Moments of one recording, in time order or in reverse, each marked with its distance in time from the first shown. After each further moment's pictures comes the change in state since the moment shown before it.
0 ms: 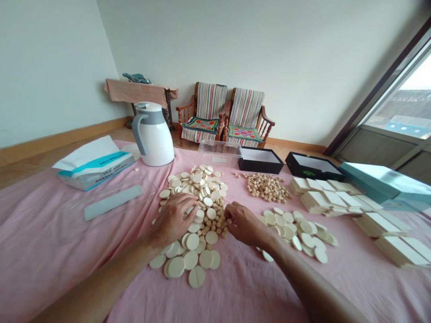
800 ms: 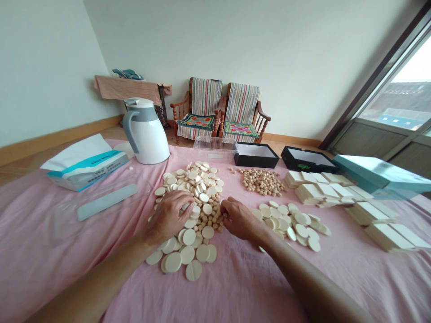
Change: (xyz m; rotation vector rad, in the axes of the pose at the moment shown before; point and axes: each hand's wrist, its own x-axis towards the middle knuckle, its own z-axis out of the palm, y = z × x) left_hand -0.002 -0.003 0.004 -0.018 -0.027 -0.022; right_hand -0.002 -0.004 0.004 -0.050 0.043 0.015
